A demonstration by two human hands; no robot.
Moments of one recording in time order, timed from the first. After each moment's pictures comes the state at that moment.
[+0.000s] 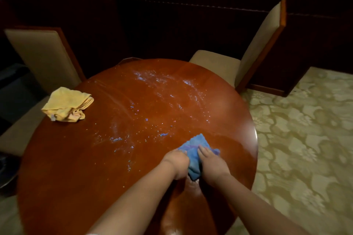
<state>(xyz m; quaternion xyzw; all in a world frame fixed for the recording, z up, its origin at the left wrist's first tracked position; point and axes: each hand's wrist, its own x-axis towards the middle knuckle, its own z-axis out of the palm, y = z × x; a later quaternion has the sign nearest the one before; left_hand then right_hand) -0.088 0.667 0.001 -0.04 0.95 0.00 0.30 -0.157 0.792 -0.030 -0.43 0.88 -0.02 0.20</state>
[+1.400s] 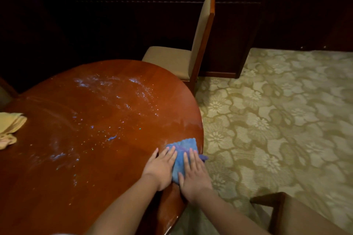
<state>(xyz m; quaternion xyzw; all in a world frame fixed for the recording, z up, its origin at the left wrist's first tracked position) -0.108 0.768 -0.026 0.02 0.96 -0.05 0.28 -0.124 0.904 -0.077 -0.28 0.94 -0.09 0.18</state>
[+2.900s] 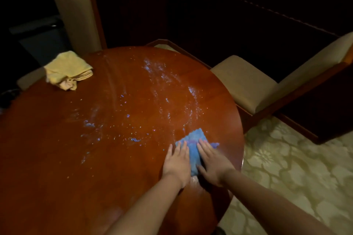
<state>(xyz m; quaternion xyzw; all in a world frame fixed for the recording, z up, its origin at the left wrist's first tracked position) -0.234 0.723 -0.034 -0.33 0.91 0.03 0.25 -0.369 0.793 -0.036 -0.67 0.72 0.06 0.19</state>
